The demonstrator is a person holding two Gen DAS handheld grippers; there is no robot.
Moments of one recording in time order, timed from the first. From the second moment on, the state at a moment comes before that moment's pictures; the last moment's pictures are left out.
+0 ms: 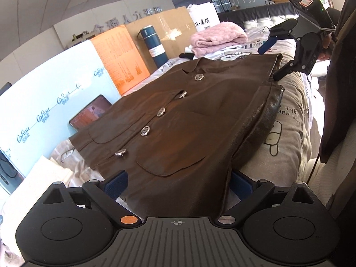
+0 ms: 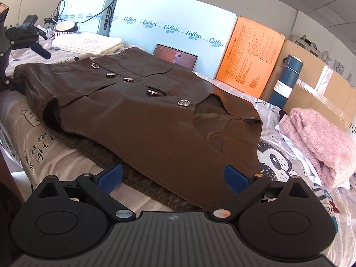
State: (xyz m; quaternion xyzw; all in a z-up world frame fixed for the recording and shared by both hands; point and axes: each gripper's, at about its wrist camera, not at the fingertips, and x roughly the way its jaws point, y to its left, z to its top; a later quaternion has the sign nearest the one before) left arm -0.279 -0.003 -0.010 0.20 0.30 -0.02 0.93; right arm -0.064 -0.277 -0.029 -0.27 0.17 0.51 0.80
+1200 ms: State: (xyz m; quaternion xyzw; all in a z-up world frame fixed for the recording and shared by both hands) left arm -0.241 0.026 0.015 0.14 0.23 -0.01 0.96; right arm -0.078 -0.247 -0.007 -0.25 0.11 0.62 0.73
